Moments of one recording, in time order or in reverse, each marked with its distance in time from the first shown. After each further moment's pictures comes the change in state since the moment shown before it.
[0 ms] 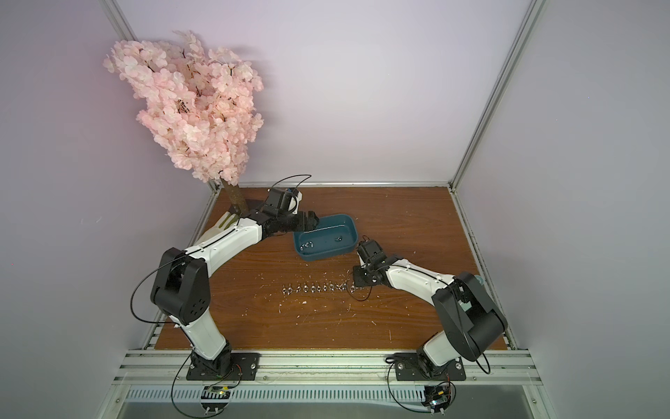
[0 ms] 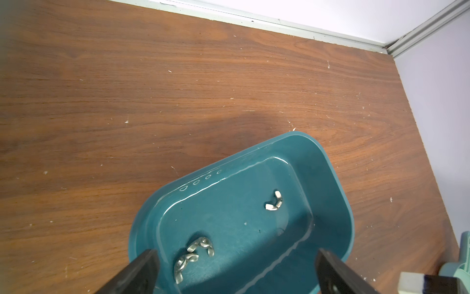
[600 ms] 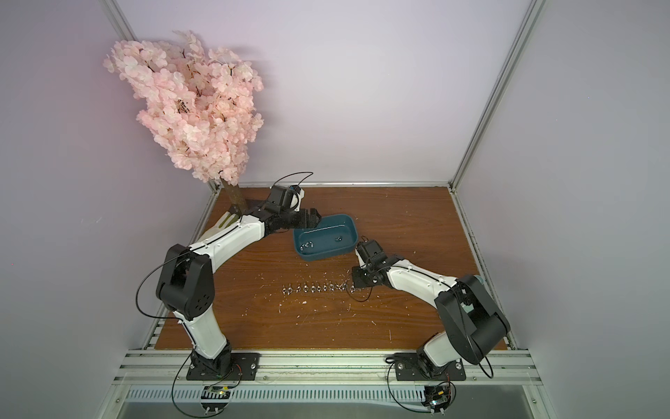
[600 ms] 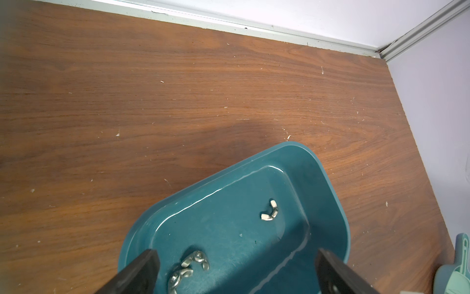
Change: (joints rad) left arm 0.000 0.032 0.041 0.007 0.023 0.018; right arm 0.000 -0.024 0.001 -0.014 -0.035 0.001
